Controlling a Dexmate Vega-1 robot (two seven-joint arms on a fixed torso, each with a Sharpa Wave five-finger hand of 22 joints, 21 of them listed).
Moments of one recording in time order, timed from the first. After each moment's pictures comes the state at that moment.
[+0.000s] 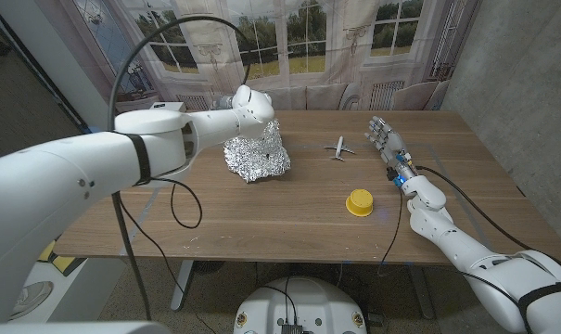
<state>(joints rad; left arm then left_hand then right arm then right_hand) -0.19 0.19 1.60 -0.79 0.69 0.95 -0.71 0.71 0.08 0.49 -0.14 0.27 0.27 0.01 0.49 0.48 0.16 -0.05 0.39 0.44 0.10 0.00 0.20 0.29 -0.05 0.11 0.47 0.23 -0.69 -0.36 -0.33 -0.80 0.74 0.64 0.39 0.27 0.10 0.30 -0.12 0.18 0.09 -0.04 0.19 0.18 0.13 0.00 0.20 0.20 0.07 -0.01 0.20 0.18 0.14 0.09 0.21 0.18</state>
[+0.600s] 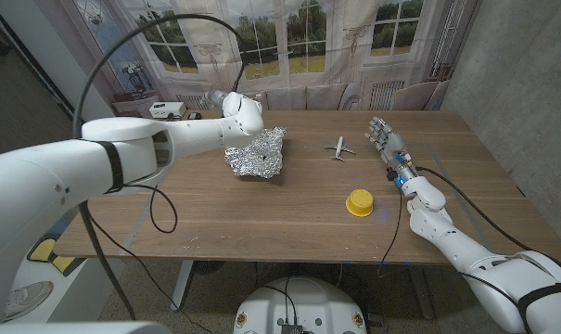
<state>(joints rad) -0.13 0.41 1.59 -1.11 0.84 1.09 -0.59 0.62 0.00 0.38 -0.14 0.18 0.24 -0.21 0.34 0.33 0.20 -0.09 0.45 0.44 0.24 -0.04 0.25 0.29 0.08 0.09 0.54 0.22 -0.69 -0.35 -0.33 -0.79 0.74 0.64 0.40 0.27 0.10 0.30 -0.12 0.18 0.09 -0.04 0.19 0.18 0.13 0.00 0.20 0.20 0.07 -0.01 0.20 0.18 0.14 0.09 0.21 0.18</state>
